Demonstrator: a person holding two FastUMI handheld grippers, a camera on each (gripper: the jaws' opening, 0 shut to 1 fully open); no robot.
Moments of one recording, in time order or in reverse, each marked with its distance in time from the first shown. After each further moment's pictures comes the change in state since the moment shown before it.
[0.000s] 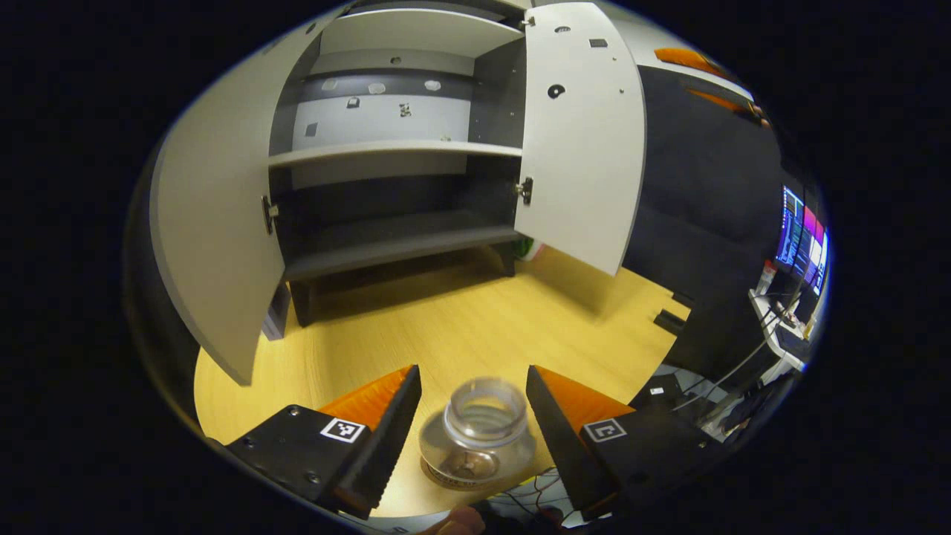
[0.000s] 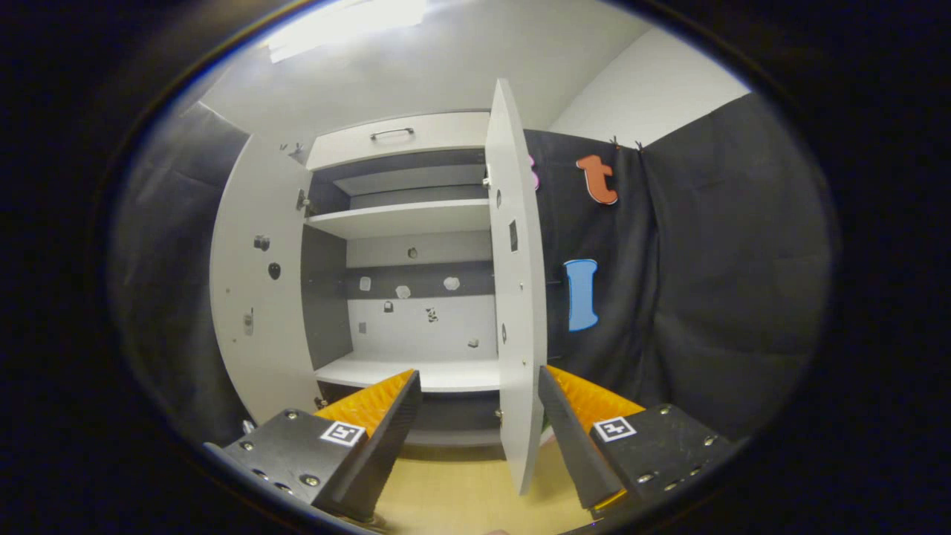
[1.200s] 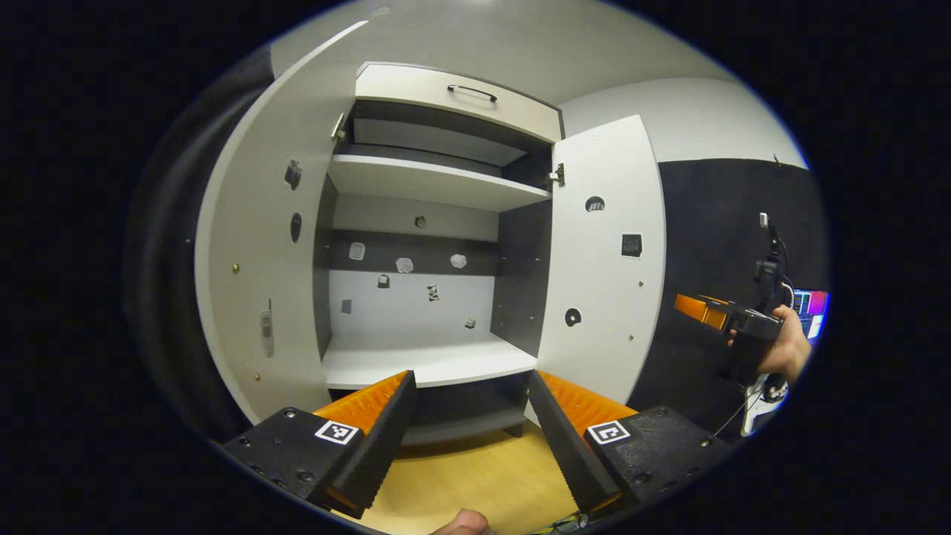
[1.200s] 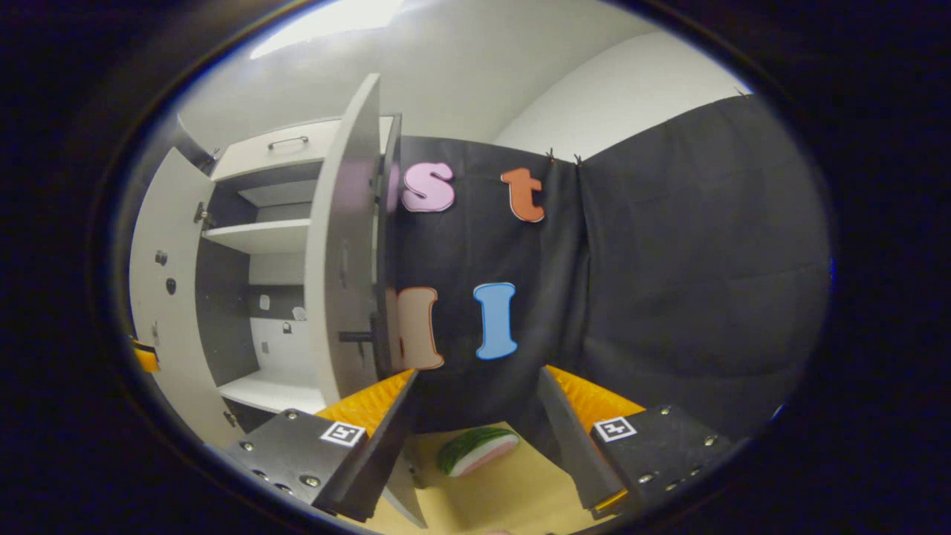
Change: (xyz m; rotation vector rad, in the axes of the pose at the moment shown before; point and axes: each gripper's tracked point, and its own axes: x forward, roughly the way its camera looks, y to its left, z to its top) left arm -0.117 0.015 0.307 -0.023 -0.437 0.161; right arm 0.077 -0.183 0.032 -0.033 -0.041 -0.252
